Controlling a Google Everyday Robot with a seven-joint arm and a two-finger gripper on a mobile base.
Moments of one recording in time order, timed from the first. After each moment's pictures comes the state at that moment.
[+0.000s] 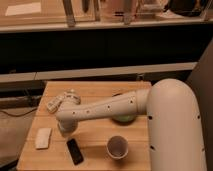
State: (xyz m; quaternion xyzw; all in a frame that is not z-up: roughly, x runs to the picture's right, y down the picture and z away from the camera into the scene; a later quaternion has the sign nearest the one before) arm -0.215 0.248 0.782 -0.08 -0.36 -0.77 0.53
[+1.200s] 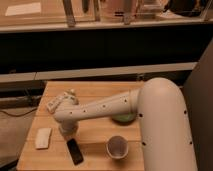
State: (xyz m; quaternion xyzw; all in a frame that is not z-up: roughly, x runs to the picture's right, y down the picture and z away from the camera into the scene) arm -0.202 0.272 0.790 -0.13 -0.37 -0.78 0.48
